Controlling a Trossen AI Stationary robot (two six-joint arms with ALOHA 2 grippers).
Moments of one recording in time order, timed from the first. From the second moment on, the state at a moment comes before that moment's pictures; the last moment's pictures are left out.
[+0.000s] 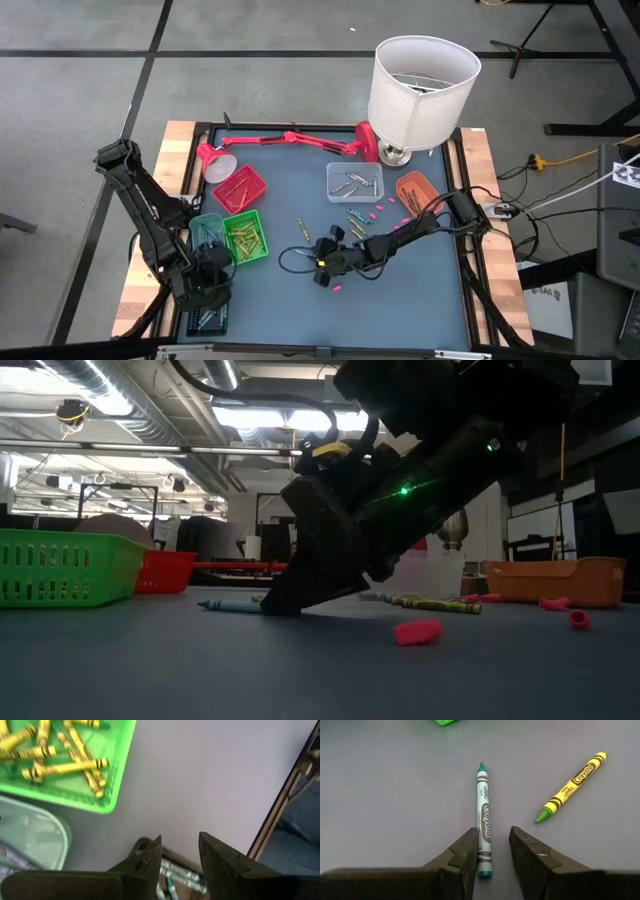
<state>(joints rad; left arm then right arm) -0.97 1.27 0.88 -0.82 -0.34 -1.59 0.35 2.13 1.14 0.24 0.42 0.49</state>
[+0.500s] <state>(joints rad) -0.97 1.27 0.88 -0.81 -0.49 -1.59 0.35 2.13 1.14 0.23 0.42 0.49</state>
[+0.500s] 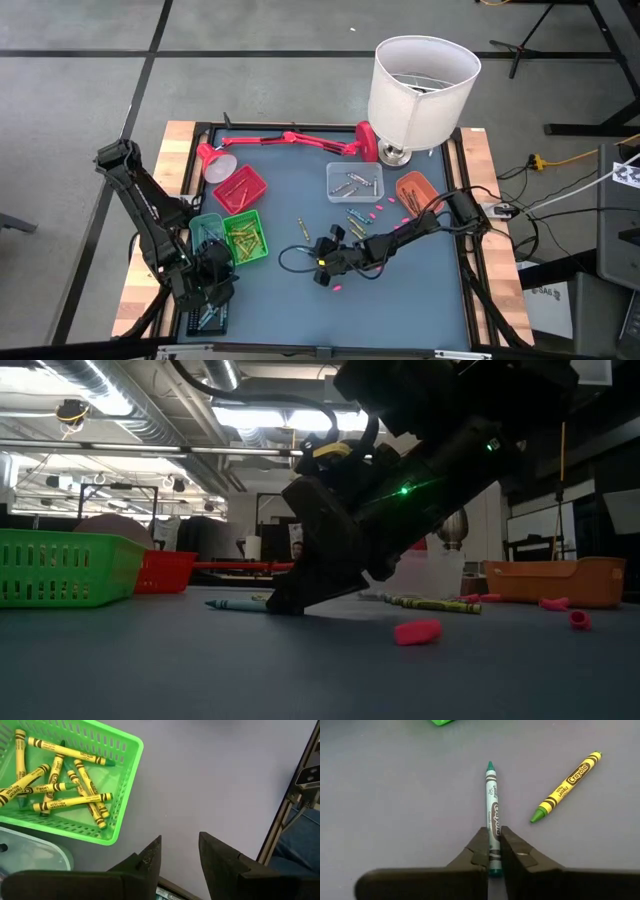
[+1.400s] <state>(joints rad) -0.97 1.27 0.88 -0.81 -0.72 -1.38 0.32 2.13 1.13 0.65 0.34 0.40</state>
